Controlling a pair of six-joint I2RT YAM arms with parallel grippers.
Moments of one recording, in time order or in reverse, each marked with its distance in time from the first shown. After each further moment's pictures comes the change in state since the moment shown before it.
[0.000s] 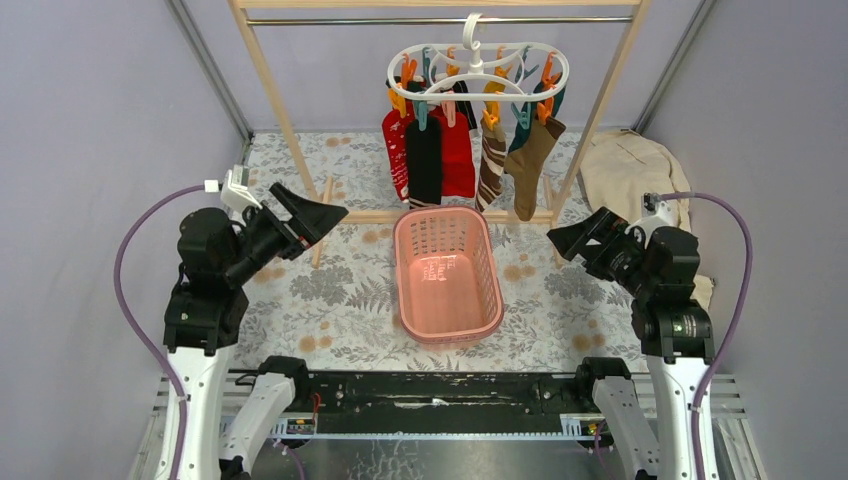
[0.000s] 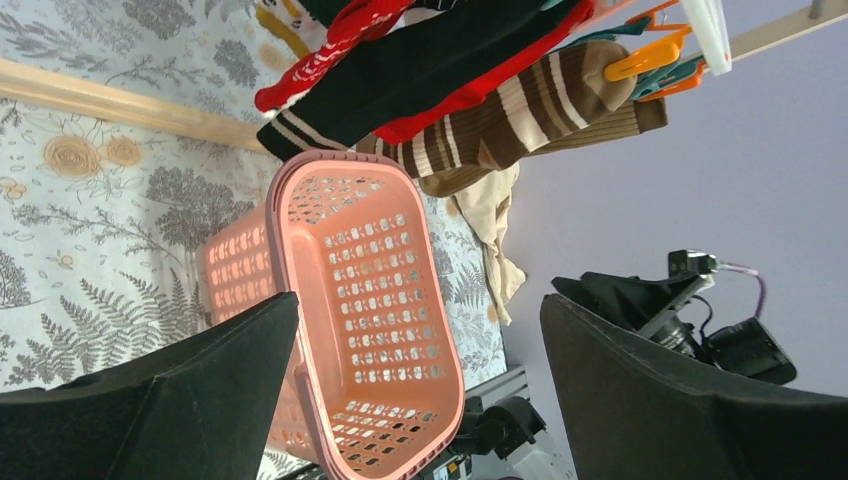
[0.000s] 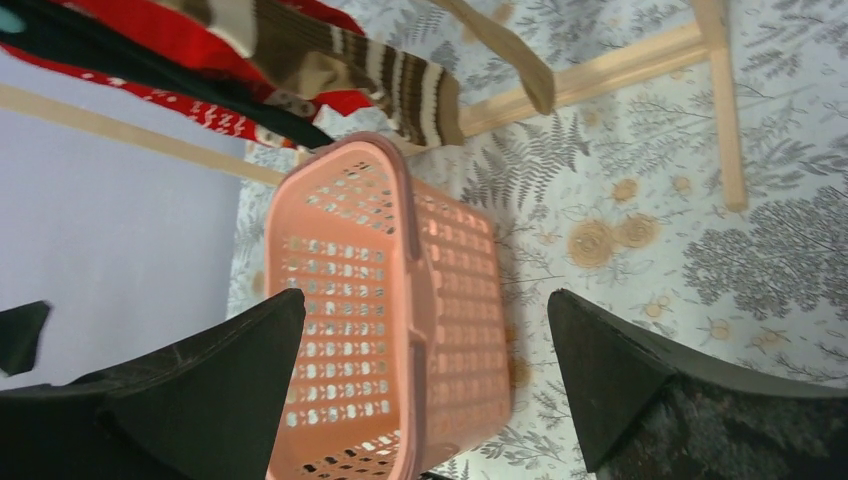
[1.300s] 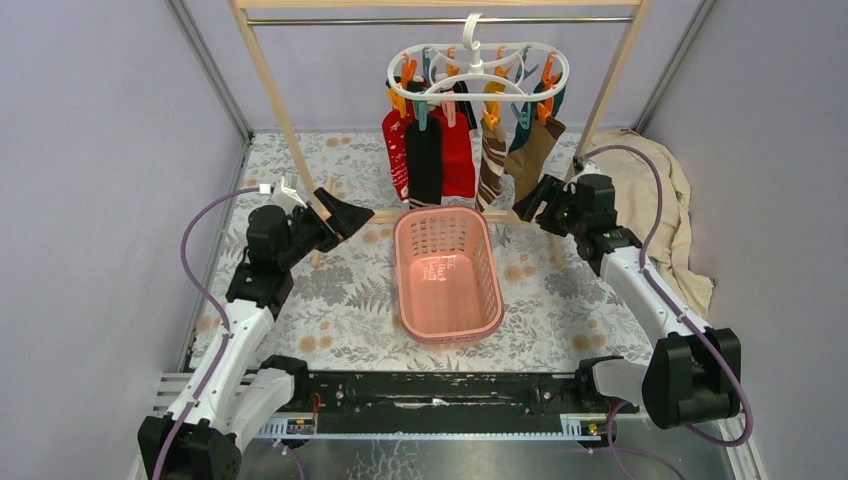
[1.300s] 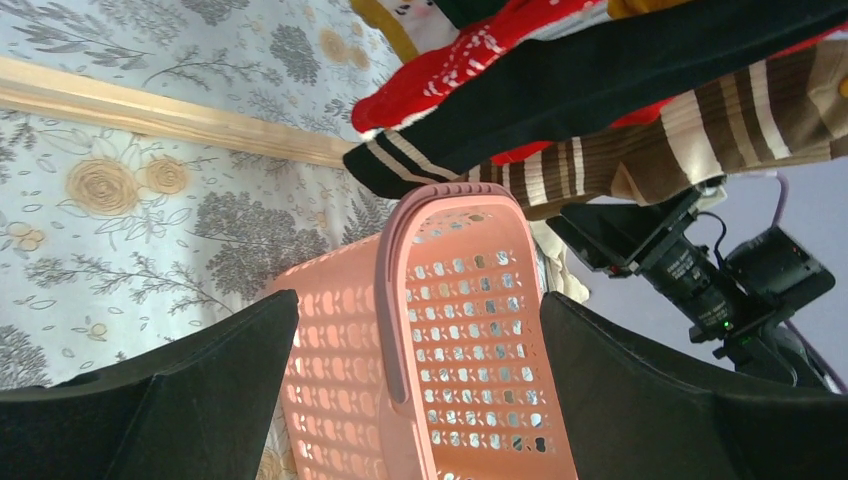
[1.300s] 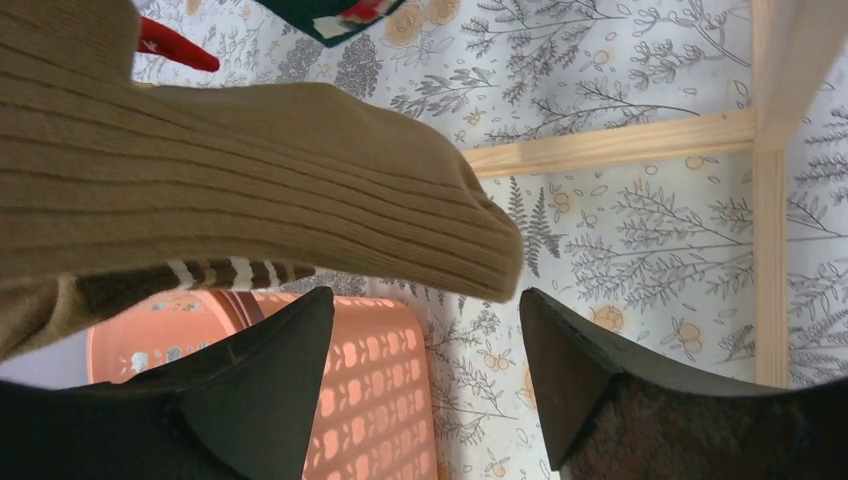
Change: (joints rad) left arm -0.069 0.161 -0.432 0.568 -0.076 -0.002; right arm 0.164 0.611 -0.122 0.577 0.137 -0.056
